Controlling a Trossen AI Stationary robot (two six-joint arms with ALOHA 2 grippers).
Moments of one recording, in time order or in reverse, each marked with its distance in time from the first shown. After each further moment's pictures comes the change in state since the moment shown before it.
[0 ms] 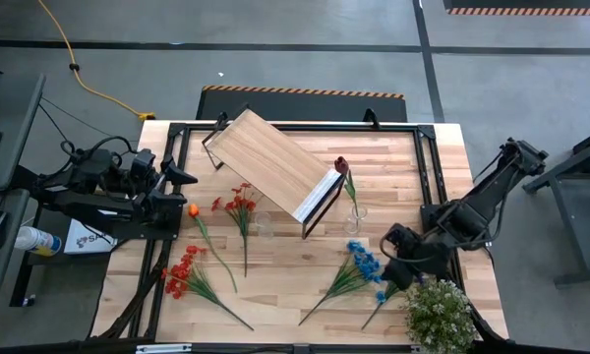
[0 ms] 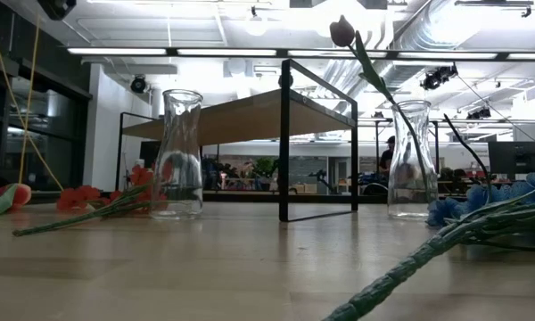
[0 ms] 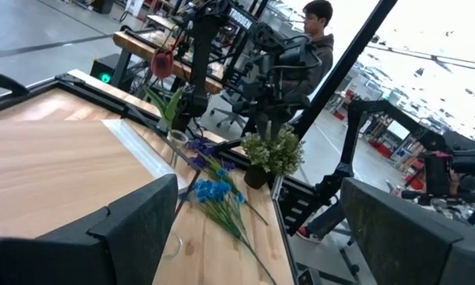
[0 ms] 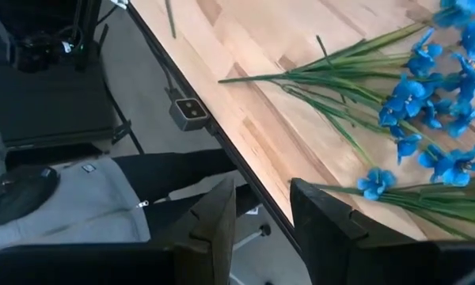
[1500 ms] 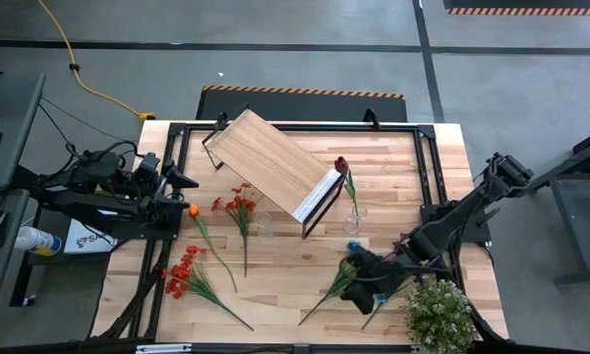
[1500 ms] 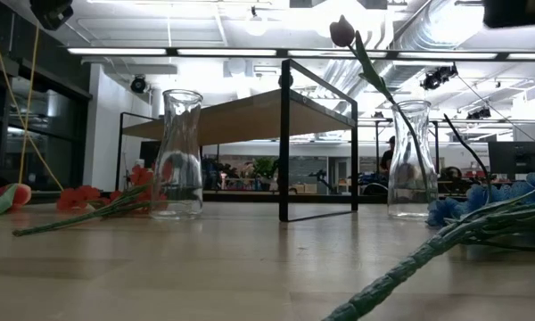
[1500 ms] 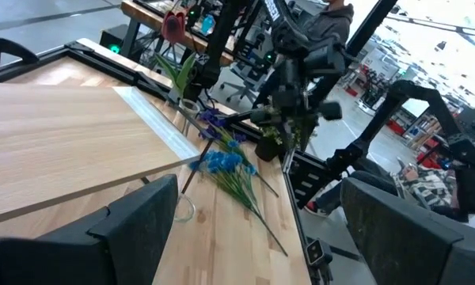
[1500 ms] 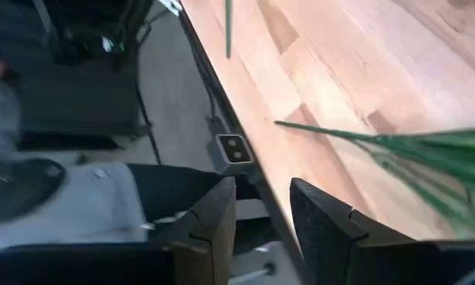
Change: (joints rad) left arm 0.000 0.000 0.000 -0.097 0.012 0.000; right arm -0.077 0.342 0.000 0.471 -0.019 -0.284
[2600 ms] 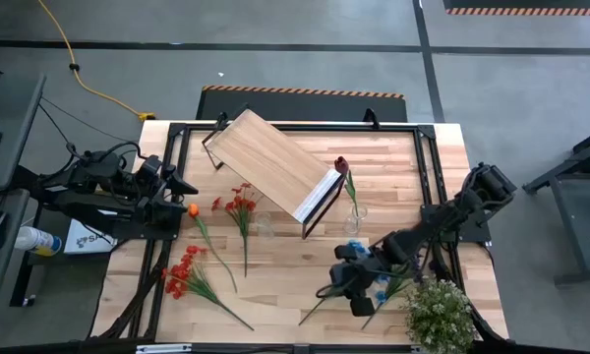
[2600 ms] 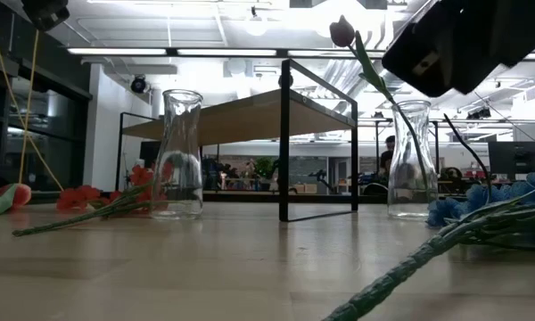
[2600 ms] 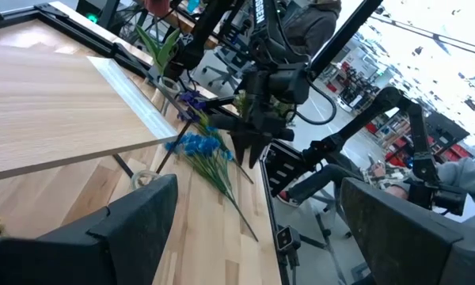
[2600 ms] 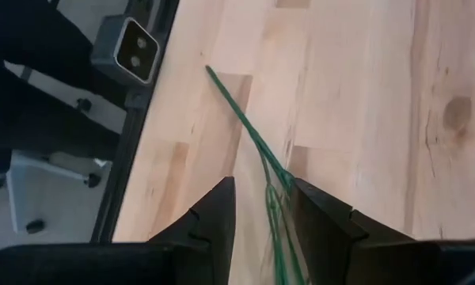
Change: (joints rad) left arm 0.000 0.000 0.000 -0.014 0.073 -0.099; right arm -0.105 0.171 0.000 -0.029 -0.135 -0.862
